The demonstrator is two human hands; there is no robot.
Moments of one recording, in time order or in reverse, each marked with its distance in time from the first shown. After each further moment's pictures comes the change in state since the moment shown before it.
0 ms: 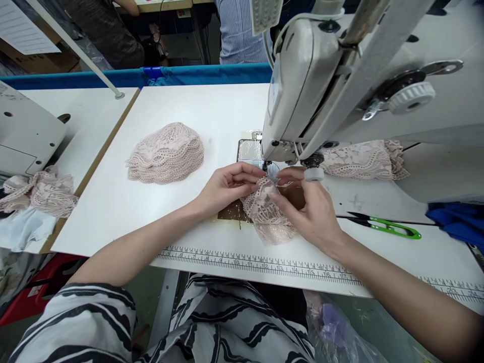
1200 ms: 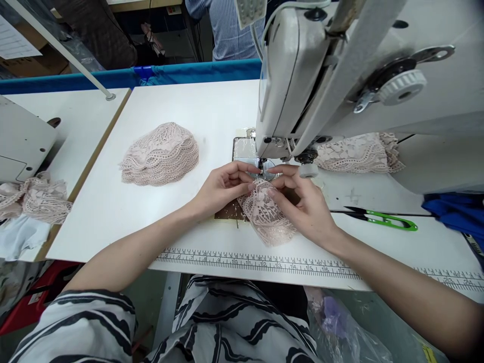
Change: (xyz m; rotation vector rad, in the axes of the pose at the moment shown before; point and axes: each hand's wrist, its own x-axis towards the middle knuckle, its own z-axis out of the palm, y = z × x) left_hand 0.000 0.003 0.003 0.063 0.054 -0.052; right_hand 0.001 -0.004 0.003 0.318 -0.057 0.075
